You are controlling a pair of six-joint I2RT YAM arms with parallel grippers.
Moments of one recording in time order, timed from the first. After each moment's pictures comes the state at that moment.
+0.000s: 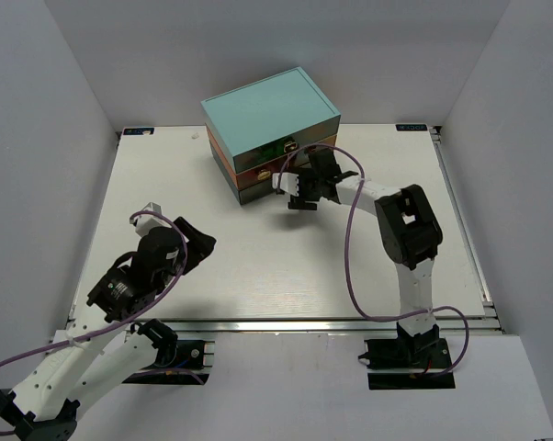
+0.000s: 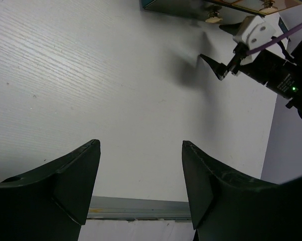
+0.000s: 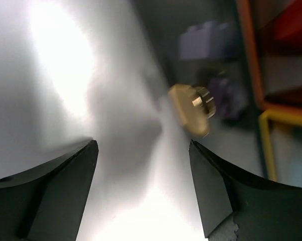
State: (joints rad) left arm -0.63 0.64 0.81 -0.79 -0.36 -1.05; right arm 0.49 2.12 1.47 -0.16 -0.36 -1.16
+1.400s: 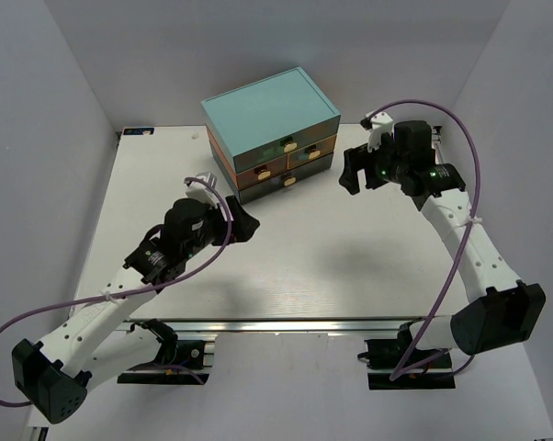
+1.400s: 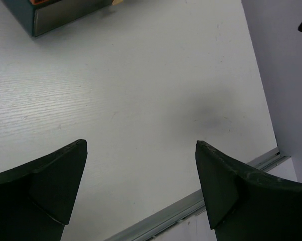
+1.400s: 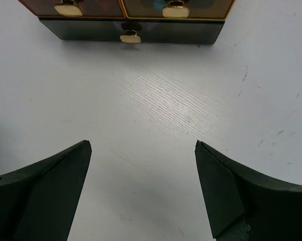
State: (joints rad) left arm -0.63 0.92 0.82 -0.32 -0.06 -0.63; right arm 0.29 1.35 1.38 -0.63 -0.31 -0.12
